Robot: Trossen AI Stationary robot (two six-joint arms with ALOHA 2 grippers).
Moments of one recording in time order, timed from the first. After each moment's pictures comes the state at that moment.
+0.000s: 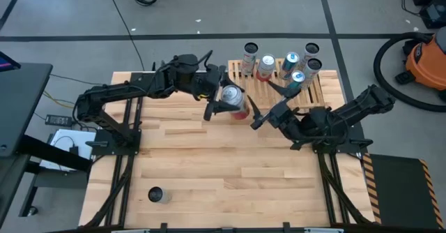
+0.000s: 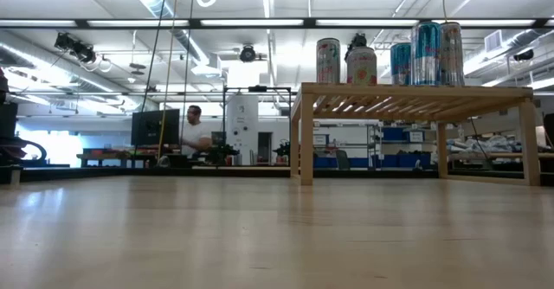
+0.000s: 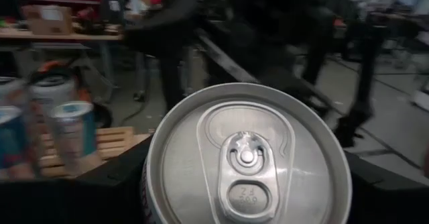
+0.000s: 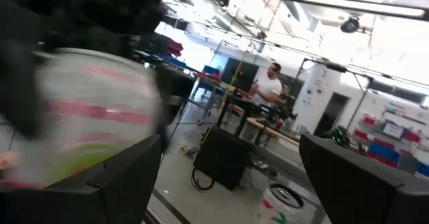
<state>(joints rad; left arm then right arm) 0.20 1.55 1.55 -0.08 0.44 -0.02 0.39 1.32 1.01 0.91 1.21 -0.92</state>
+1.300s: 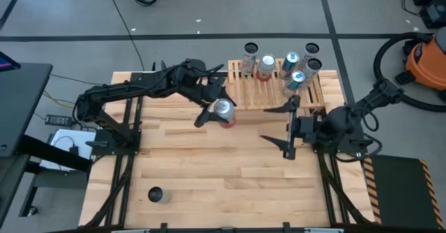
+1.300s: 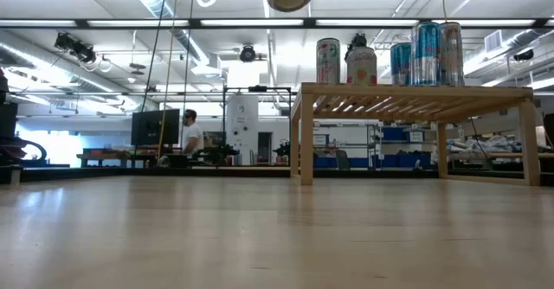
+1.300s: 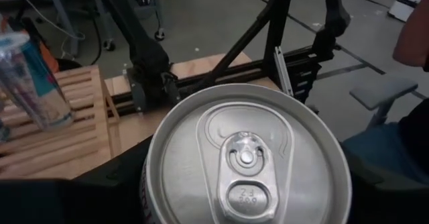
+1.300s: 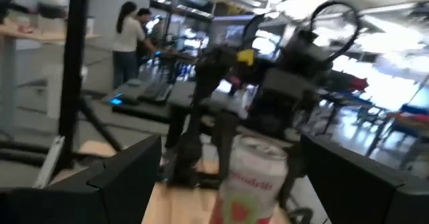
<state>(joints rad) 0.20 1.55 1.55 -0.41 0.54 0.26 0.53 1.03 1.01 0.15 0.65 -0.35</state>
